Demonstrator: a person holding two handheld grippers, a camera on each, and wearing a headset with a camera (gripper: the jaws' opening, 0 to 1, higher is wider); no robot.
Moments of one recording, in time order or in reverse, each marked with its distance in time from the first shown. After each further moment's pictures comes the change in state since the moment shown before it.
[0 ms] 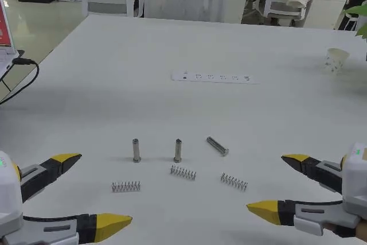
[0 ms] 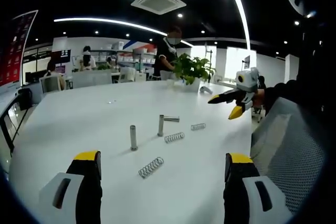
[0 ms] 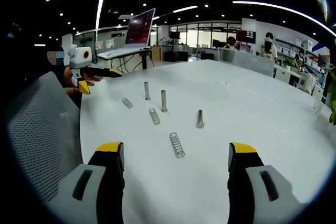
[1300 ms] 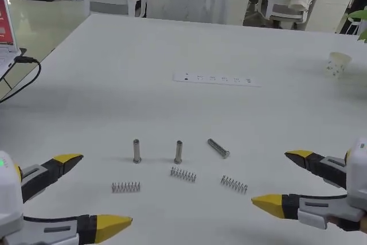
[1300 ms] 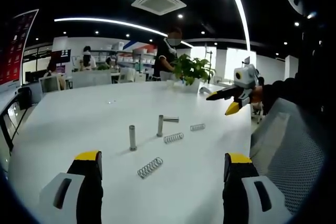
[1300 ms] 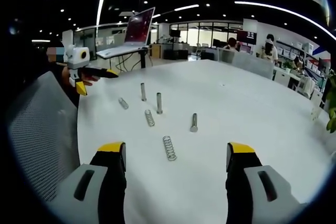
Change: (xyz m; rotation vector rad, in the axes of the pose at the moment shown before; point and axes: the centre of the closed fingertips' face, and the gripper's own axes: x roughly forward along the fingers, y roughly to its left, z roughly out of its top) left arm 0.001 -0.001 0.001 -0.006 -0.007 -0.004; right arm -0.001 -0.014 0.013 -0.029 0.018 -0.009
